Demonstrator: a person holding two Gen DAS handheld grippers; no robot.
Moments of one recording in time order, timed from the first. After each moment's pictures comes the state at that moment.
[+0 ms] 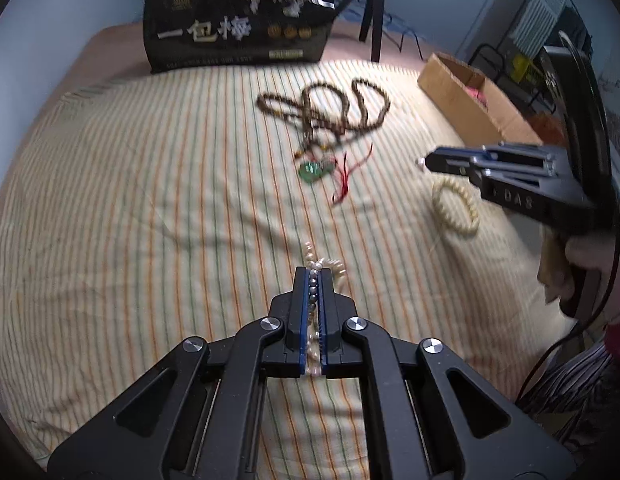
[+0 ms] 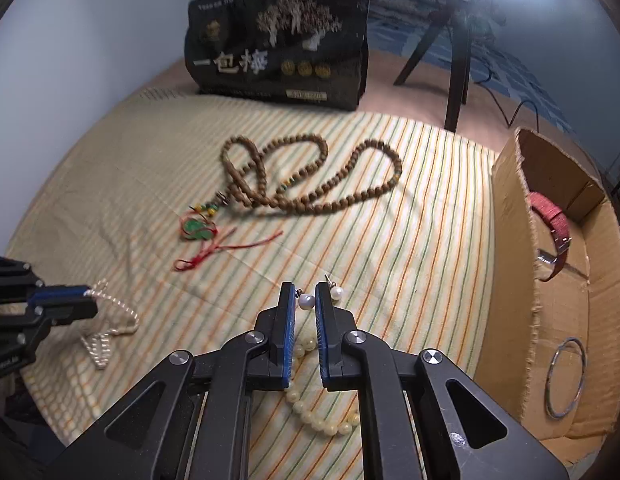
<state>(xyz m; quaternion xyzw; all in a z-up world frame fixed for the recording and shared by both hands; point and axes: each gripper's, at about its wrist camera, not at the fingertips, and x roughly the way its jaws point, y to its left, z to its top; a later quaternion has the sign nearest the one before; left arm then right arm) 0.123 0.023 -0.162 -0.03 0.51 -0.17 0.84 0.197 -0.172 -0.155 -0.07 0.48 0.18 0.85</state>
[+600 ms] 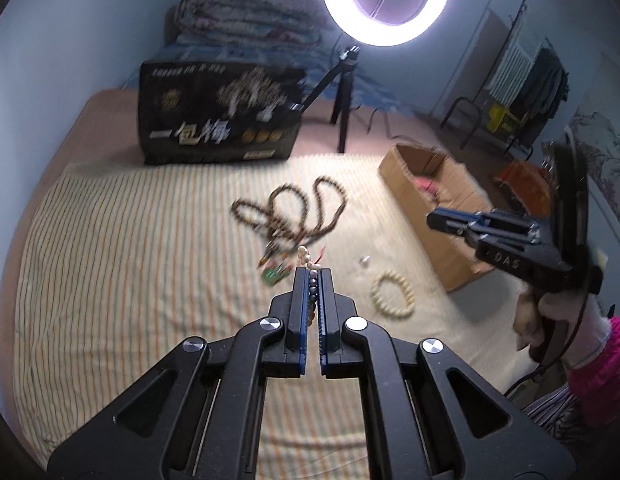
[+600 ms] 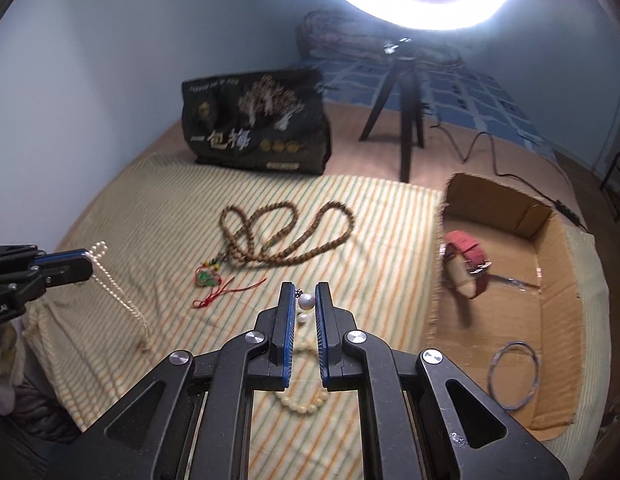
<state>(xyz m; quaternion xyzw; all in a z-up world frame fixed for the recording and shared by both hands) 0.133 0.015 -0.074 -0.07 0.42 -0.20 0.88 0.184 -0.214 -0.092 -0.03 0.43 0.16 0.89</state>
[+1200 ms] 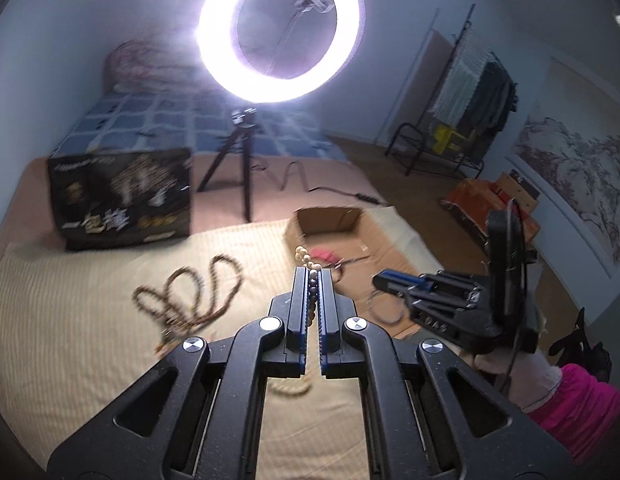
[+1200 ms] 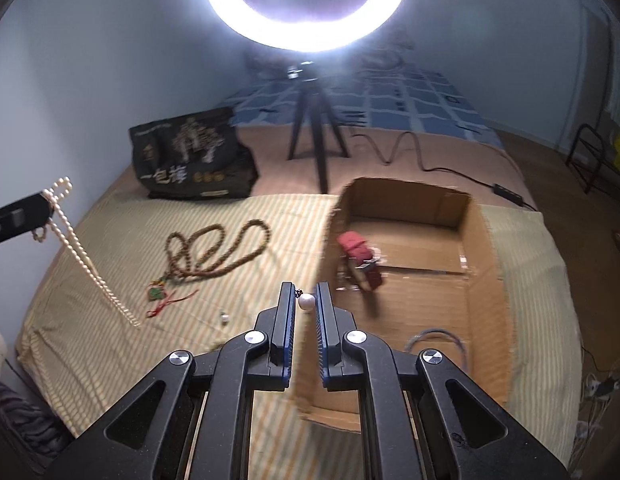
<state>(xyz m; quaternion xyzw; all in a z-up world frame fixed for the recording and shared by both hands) 0.156 -0.082 -0.005 -0.08 0.35 -0.29 0.89 0.175 -0.299 -0.071 0.01 0.41 0.10 0.91</state>
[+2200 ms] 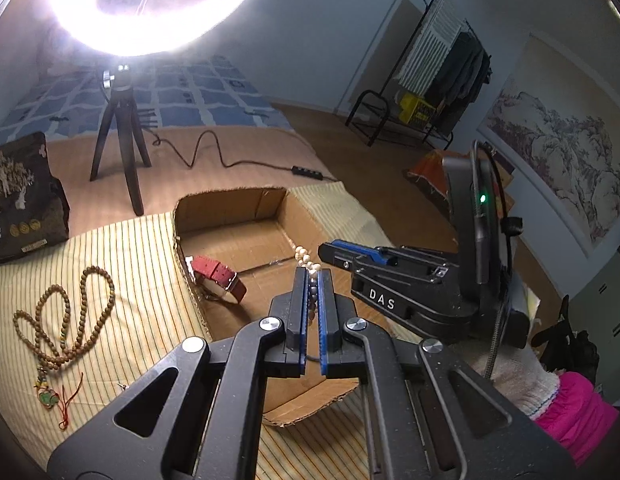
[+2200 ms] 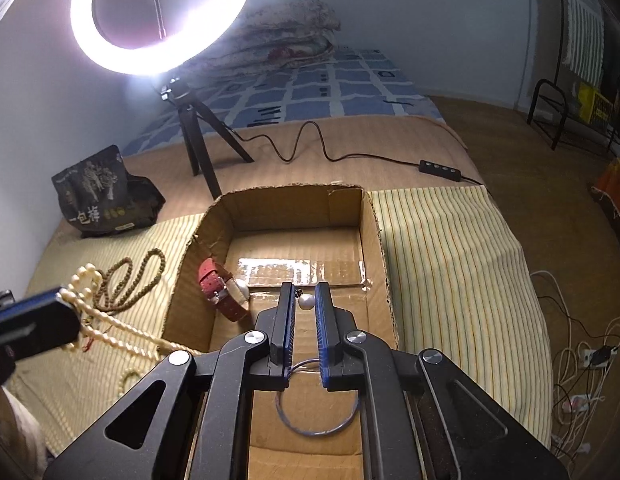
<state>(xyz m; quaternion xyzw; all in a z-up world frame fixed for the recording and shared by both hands) 0.202 -0.229 -0.050 -0.07 0.40 -0.35 0.85 0.223 -0.399 -0.089 0.06 0.43 0.03 0.90</state>
